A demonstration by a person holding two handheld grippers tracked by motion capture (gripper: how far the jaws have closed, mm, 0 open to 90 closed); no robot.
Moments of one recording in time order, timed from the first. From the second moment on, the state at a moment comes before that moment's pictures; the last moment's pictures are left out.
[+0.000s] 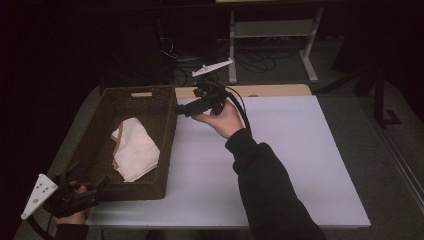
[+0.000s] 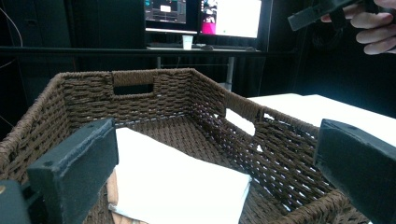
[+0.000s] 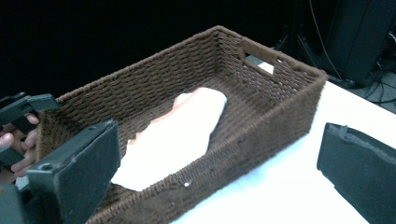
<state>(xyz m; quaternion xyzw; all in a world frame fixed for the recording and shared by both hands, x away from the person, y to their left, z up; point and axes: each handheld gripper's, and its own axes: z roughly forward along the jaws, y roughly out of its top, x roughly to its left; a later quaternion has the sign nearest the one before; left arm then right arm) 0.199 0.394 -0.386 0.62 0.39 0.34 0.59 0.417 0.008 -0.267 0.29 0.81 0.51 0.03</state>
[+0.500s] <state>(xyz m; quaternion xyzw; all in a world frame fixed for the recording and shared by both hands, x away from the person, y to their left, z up) 0.199 0.394 -0.387 0.62 0.40 0.34 0.59 0.407 -0.023 -0.279 0.30 0.80 0.51 0.04</state>
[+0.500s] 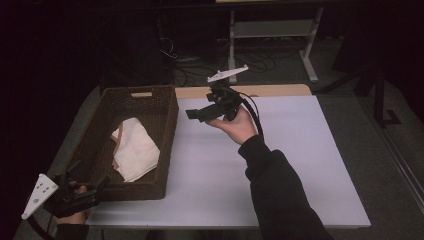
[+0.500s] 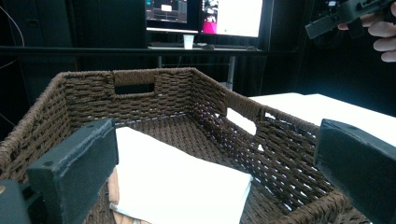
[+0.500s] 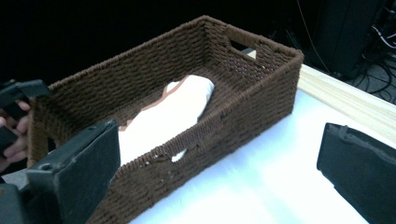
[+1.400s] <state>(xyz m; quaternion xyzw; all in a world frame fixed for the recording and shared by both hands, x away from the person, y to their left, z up) 0.199 0.394 -0.387 0.62 0.40 0.34 0.58 0.384 -0.085 -0.298 0.33 0.79 0.51 0.07</state>
